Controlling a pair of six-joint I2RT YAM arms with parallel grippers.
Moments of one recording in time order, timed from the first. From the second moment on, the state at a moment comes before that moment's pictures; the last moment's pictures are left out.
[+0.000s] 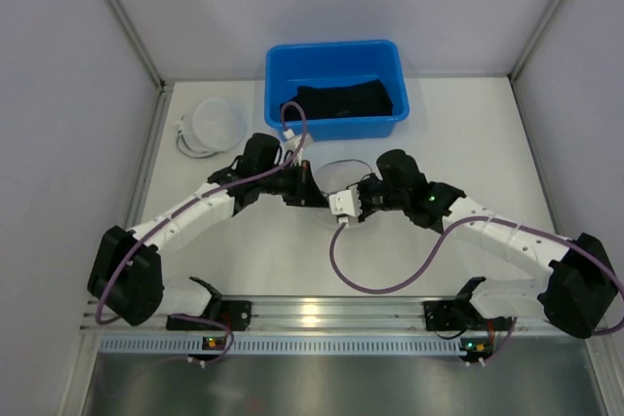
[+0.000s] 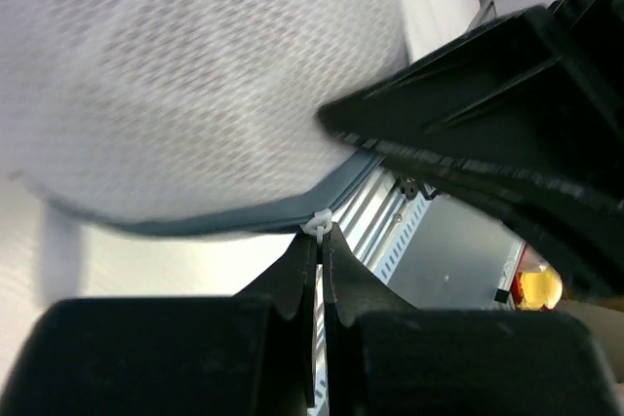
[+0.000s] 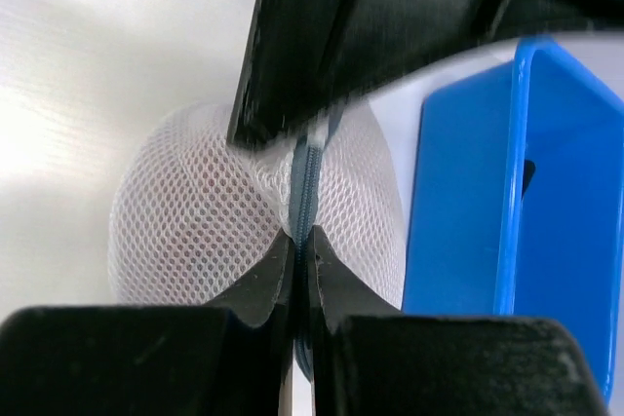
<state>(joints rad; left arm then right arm) -0.57 1.35 0.90 -0.21 0.68 -0.56 0.81 1.24 0.86 -0.22 -0.37 -1.07</state>
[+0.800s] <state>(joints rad) -0.57 1.35 0.94 -0.23 0.72 -0.54 0.77 1.19 0.91 -0.30 -0.46 -1.06</state>
